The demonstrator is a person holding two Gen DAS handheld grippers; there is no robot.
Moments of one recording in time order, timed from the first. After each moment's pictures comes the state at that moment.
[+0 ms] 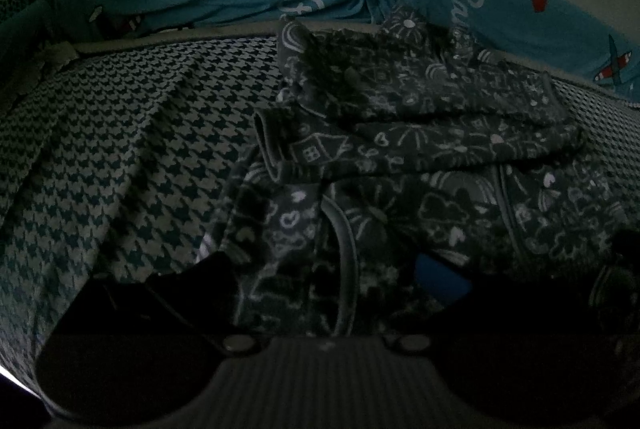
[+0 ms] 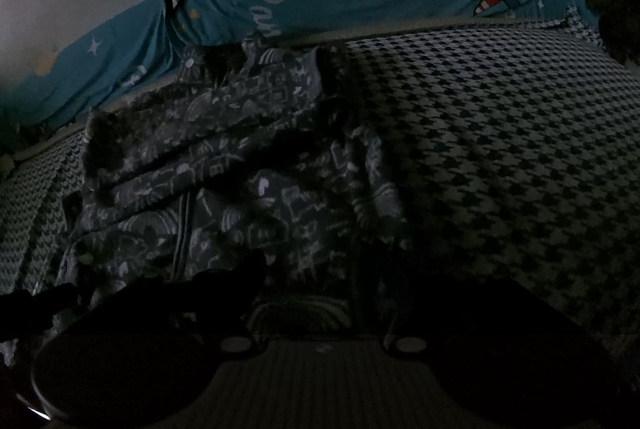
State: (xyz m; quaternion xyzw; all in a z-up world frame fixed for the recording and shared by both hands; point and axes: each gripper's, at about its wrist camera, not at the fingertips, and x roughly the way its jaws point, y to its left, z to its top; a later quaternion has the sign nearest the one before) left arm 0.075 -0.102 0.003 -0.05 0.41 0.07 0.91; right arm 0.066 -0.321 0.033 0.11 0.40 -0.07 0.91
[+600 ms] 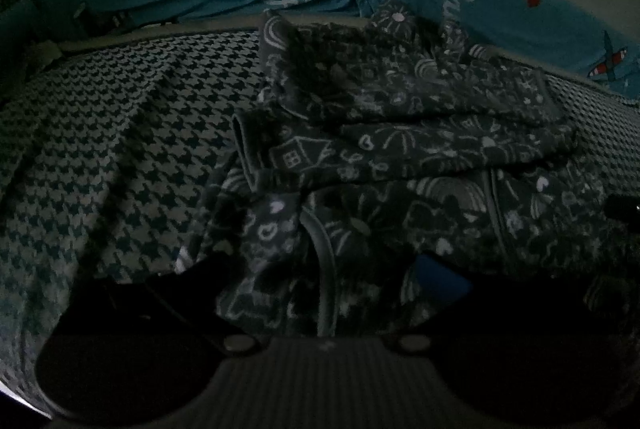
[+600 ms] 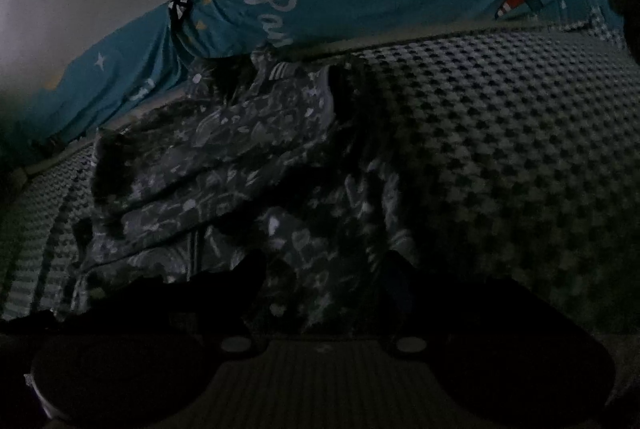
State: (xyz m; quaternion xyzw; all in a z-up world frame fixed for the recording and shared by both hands) left arm 0.096 -0.108 0.004 -0.06 0.43 0.05 0.90; right arm 0.102 -0.336 0.046 0.12 0.40 -0.04 0.91
